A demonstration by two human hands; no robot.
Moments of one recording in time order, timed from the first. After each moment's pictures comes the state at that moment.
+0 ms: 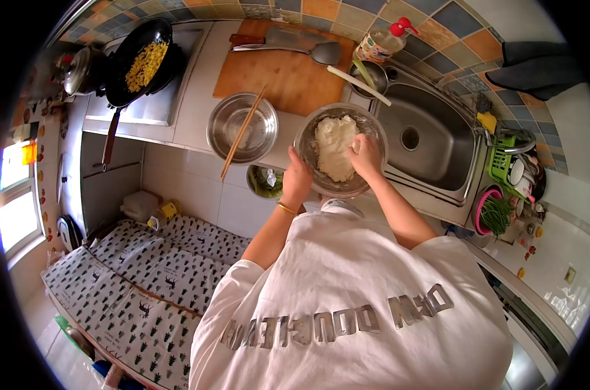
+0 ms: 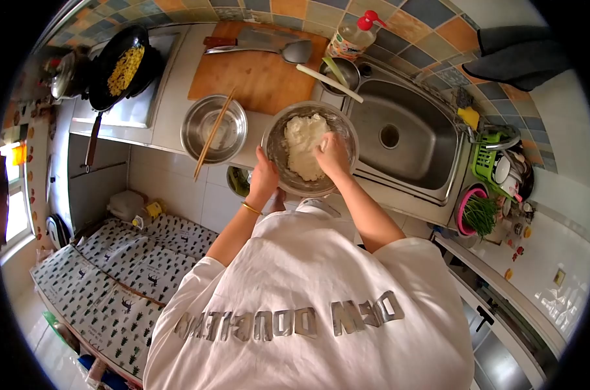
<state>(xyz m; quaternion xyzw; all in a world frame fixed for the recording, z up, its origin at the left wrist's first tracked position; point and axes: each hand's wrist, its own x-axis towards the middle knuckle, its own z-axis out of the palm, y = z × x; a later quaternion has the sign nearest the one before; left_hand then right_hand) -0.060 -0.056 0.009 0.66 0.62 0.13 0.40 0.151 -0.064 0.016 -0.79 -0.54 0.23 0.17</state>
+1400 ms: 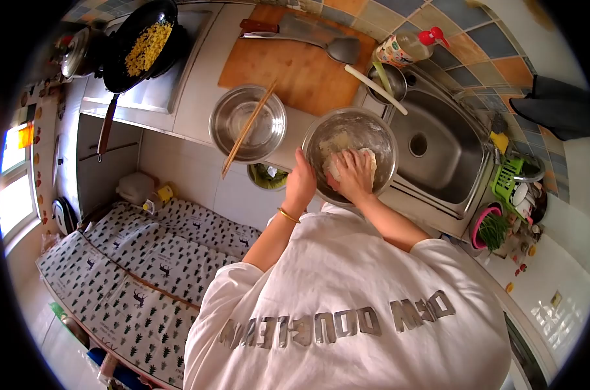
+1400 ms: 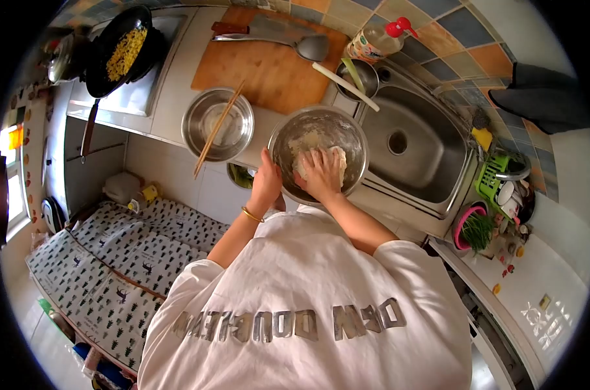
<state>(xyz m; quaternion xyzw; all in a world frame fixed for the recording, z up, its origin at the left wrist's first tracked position) -0.061 -0.050 0.020 0.64 0.63 0.14 0.42 0.108 -0.078 0.012 -0.63 -0.77 0.06 0.07</state>
